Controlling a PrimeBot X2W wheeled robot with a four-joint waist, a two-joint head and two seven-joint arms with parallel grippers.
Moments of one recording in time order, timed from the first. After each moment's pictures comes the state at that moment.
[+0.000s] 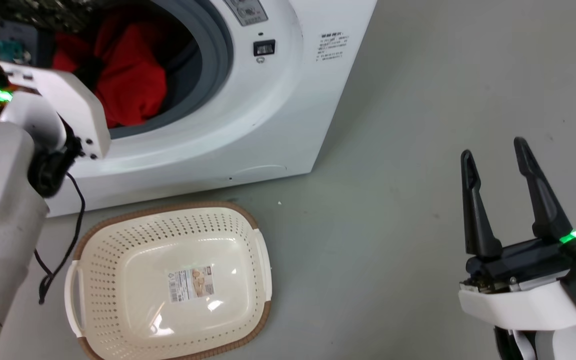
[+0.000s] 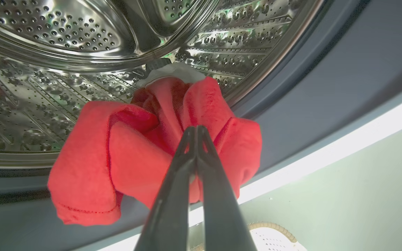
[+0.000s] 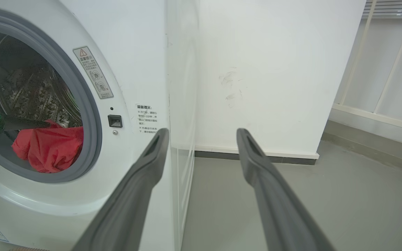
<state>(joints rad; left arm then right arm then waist) -0.99 0.57 -0.61 0.71 -0.72 -0.11 0.15 -0.11 -0.05 0.08 -0.24 0.06 0.13 -0.26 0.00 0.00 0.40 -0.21</state>
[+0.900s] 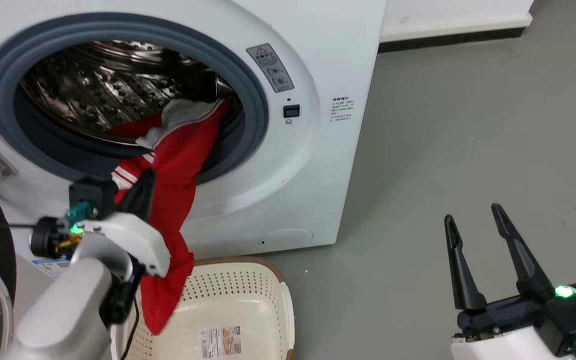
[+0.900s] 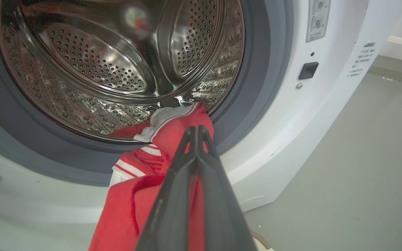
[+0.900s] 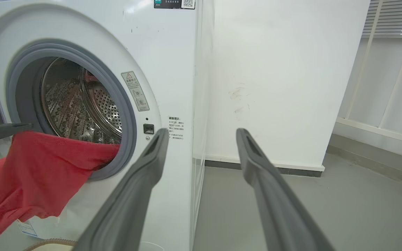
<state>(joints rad) -0.55 0.52 -0.61 0.47 -0.72 0.09 -0.18 0.06 -0.05 0.09 -0.20 0.01 0.13 -0.26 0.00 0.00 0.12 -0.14</state>
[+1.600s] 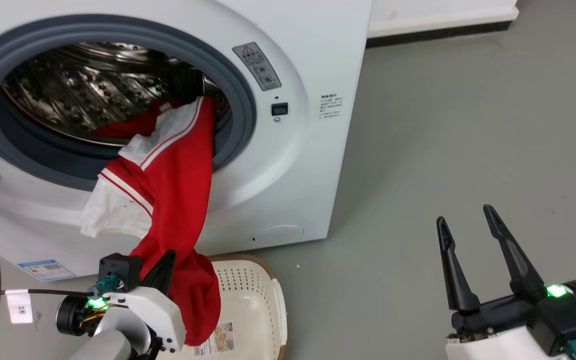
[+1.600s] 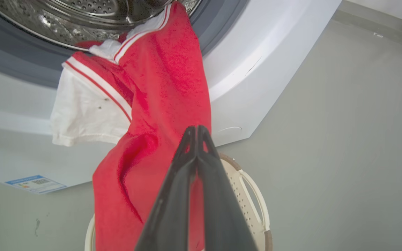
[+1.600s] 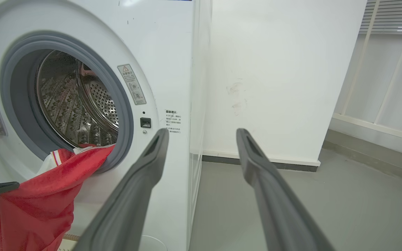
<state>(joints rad) -0.32 0.50 -0.67 0.42 -0.76 0.14 -0.18 0.08 -0.05 0.11 -0.20 0.00 0.13 -0.26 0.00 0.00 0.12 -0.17</state>
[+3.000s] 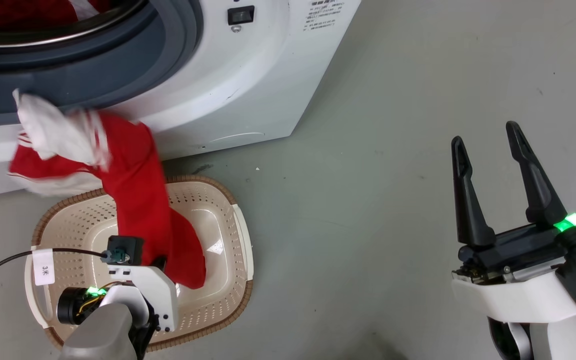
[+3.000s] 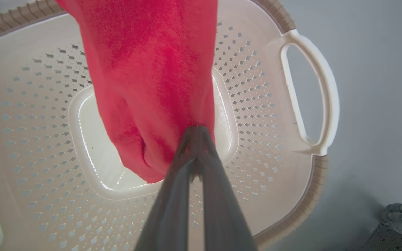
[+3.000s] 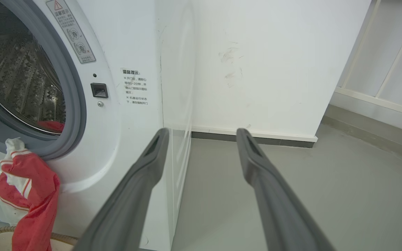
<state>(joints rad) -0.63 0.27 -0.74 1.21 -0.77 -0.09 -0.21 -0.15 -0.05 0.11 -0.25 0.04 0.13 -0.26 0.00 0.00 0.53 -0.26</state>
